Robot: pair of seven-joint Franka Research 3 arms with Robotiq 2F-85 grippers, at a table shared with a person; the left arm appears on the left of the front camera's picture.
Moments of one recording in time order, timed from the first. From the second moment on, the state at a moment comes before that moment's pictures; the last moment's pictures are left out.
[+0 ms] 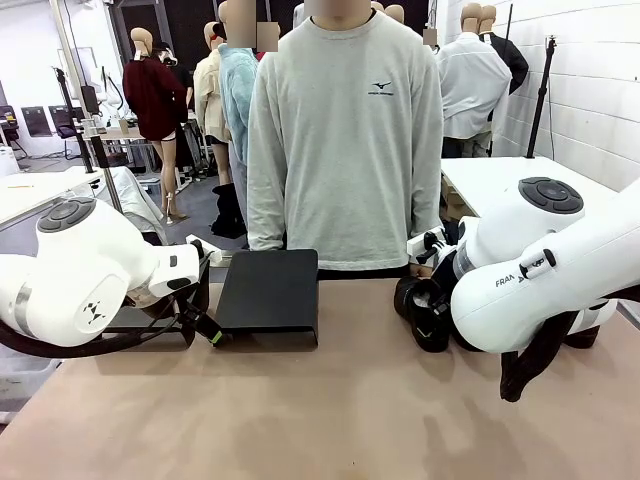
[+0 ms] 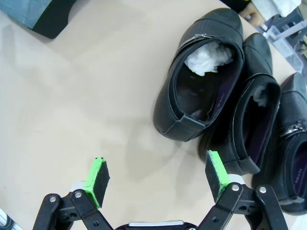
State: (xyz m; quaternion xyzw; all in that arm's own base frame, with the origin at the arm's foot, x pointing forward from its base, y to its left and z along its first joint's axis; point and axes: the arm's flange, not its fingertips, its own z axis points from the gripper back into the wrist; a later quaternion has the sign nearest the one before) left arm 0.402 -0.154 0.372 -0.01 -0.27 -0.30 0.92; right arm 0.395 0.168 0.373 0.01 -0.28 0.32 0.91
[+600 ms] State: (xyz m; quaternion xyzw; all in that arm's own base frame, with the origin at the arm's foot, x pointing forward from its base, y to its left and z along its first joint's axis) left arm 0.402 -0.154 0.372 -0.01 -0.27 -0.30 0.92; right arm 0.395 0.168 0.373 0.01 -0.28 0.32 0.91
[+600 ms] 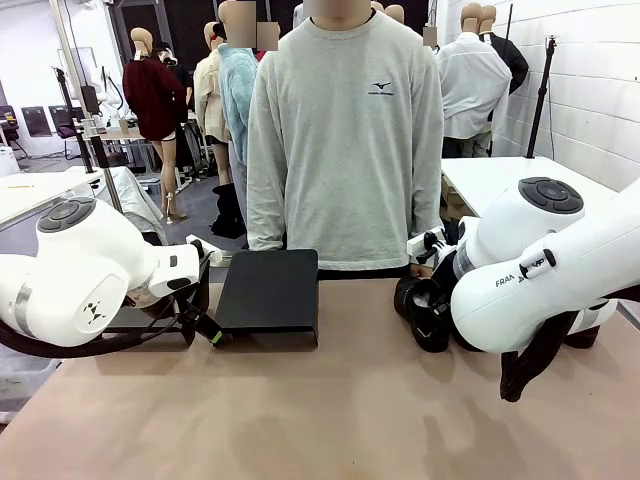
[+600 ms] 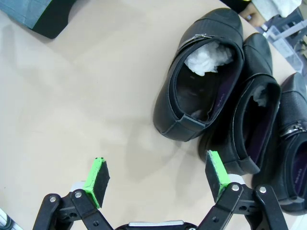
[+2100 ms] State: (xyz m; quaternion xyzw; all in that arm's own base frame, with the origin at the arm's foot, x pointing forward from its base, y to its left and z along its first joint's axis) left arm 0.346 0.010 0.515 -0.19 -0.33 -0.36 0.85; right arm 0.318 -0.009 0.544 0.23 -0.33 0.23 0.88
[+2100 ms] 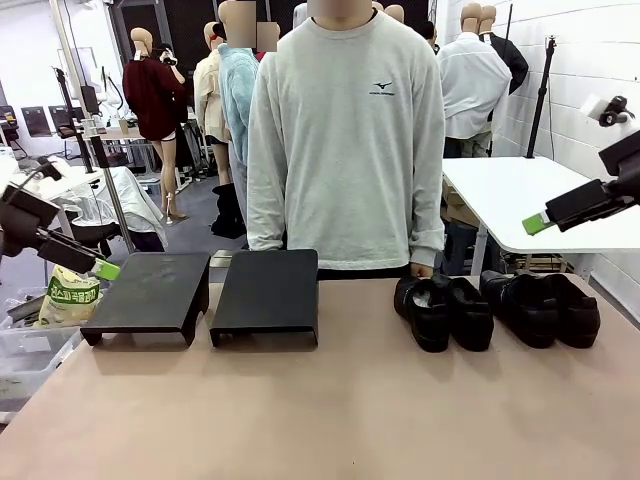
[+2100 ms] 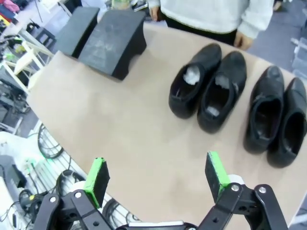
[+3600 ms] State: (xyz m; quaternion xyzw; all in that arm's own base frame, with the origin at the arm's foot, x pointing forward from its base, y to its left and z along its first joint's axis) left arm 0.344 0.000 0.518 -0.19 -0.33 -0.36 0.85; right arm 0.327 -0.006 0.523 0.23 -0.30 0.22 0.90
